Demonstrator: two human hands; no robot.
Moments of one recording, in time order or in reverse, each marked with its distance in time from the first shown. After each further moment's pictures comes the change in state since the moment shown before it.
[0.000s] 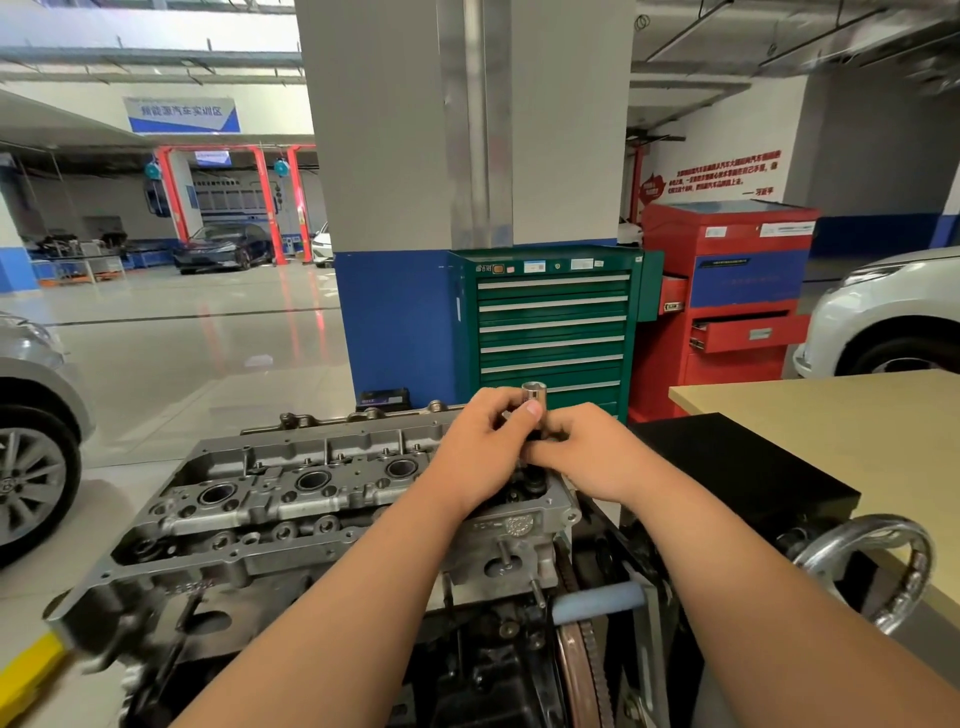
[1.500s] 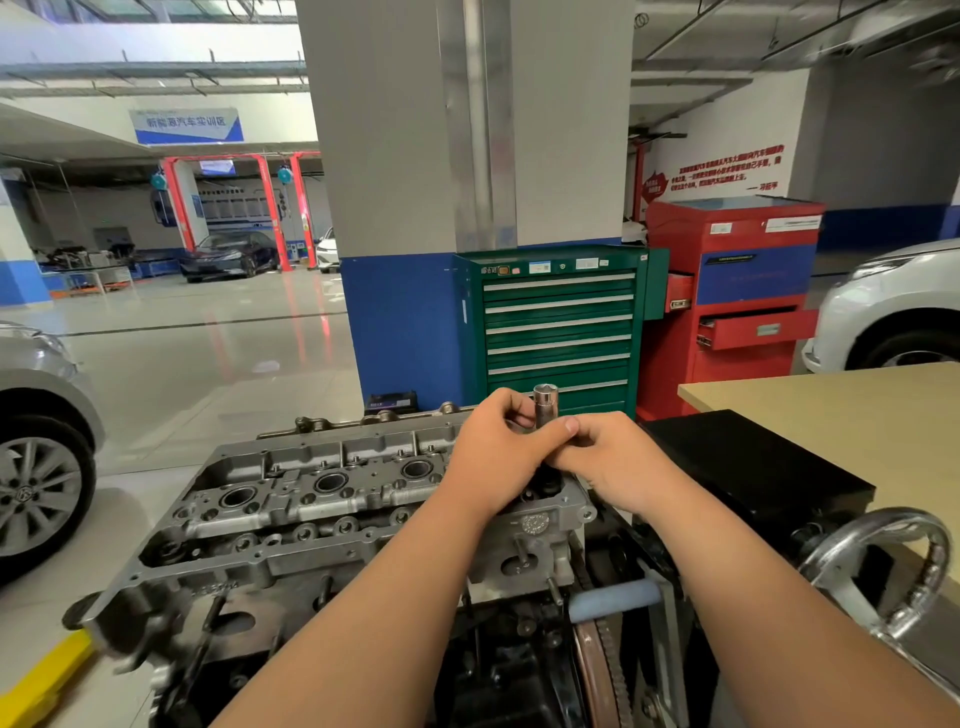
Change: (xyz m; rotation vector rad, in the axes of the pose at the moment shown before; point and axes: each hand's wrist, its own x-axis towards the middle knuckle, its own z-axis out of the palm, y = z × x) left_hand -0.007 0.007 0.004 0.017 0.080 -0.041; right_hand -0.010 0.009 0.007 0.220 0.072 -0.033
